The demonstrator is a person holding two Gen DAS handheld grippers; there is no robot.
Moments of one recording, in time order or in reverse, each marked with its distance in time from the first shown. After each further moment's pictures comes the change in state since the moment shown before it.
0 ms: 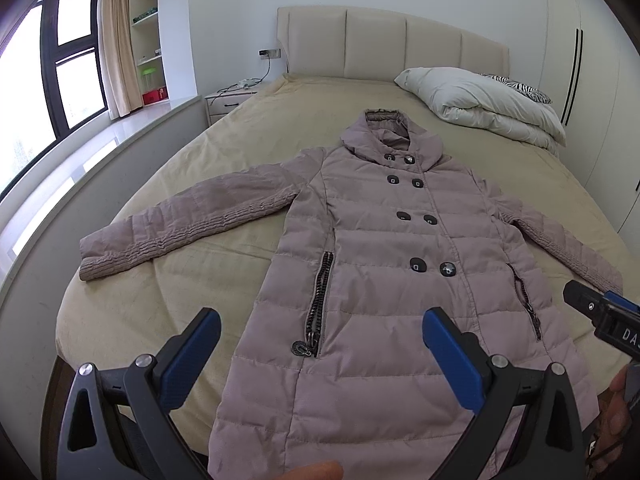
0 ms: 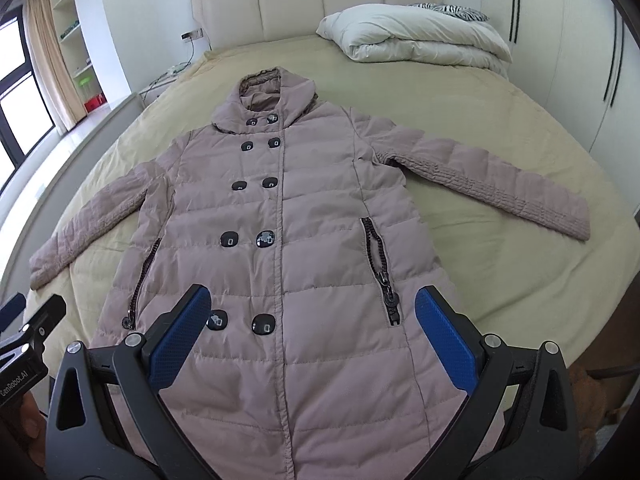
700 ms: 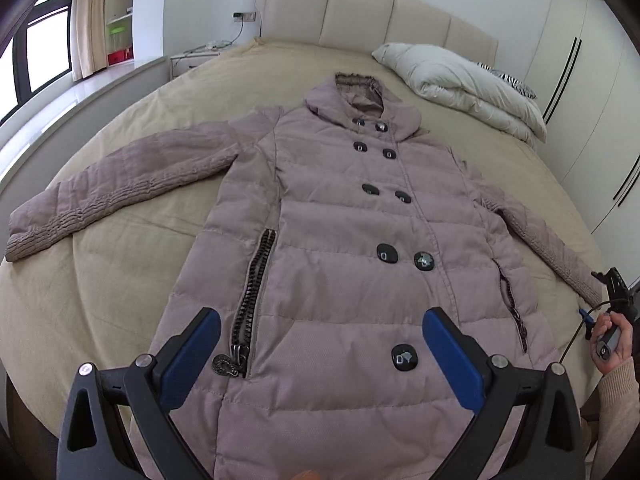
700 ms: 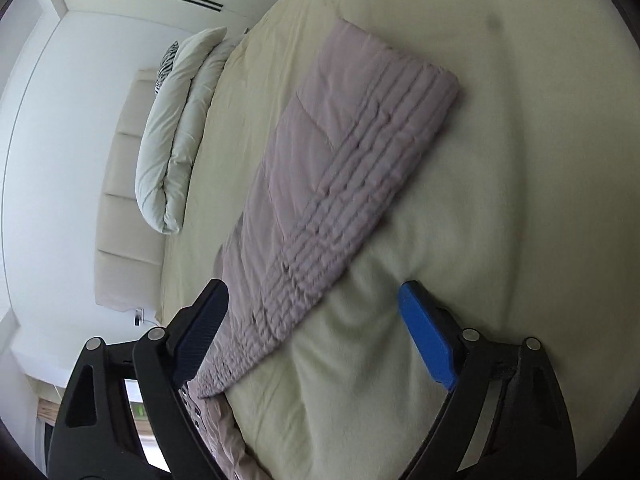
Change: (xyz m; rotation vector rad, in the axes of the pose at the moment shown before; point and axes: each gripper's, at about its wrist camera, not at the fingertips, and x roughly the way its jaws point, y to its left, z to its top) left arm 0.088 -0.023 0.010 -0.037 0.156 -0.149; right arm 0.127 -0.463 -0.023 1.151 -0.231 0.143
